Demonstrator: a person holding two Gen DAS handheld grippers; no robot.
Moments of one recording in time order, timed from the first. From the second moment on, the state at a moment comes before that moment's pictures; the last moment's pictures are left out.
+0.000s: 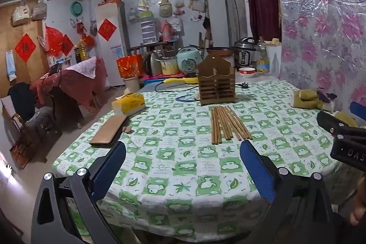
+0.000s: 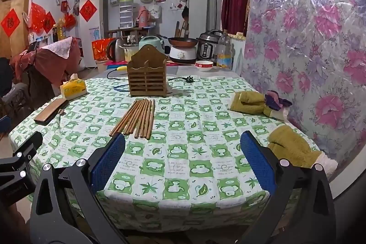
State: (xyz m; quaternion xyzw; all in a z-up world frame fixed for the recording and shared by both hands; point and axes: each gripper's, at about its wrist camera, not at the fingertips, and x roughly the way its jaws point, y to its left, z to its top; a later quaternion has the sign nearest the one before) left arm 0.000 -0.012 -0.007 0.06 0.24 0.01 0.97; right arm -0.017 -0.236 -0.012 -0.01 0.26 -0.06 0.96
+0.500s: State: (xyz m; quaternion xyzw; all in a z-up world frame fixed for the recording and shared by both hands) left arm -0.005 -0.010 -0.006 0.06 0.23 0.03 0.97; right arm -0.019 -0.236 -0.009 -0.01 0.26 -0.06 0.96
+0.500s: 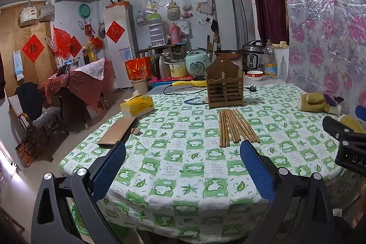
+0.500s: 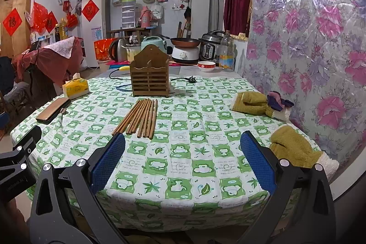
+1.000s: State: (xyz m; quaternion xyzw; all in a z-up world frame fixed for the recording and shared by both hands) left arm -0.002 -0.004 -0.006 0.05 0.23 0.03 0.97; right arm -0.021 -0.236 -0.005 -0.01 0.25 -0.05 0.97
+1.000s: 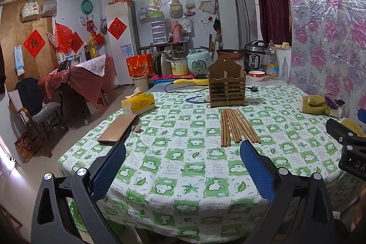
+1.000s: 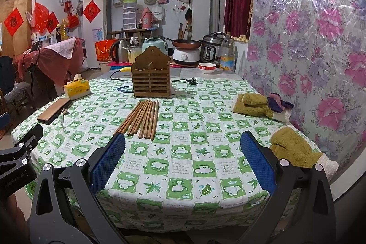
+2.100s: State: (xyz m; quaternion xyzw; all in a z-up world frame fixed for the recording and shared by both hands) left arm -0.002 -0.001 -0.009 0.05 0.24 0.03 0.97; right arm -0.022 -0.234 -0.005 -0.01 0.25 -0.05 0.97
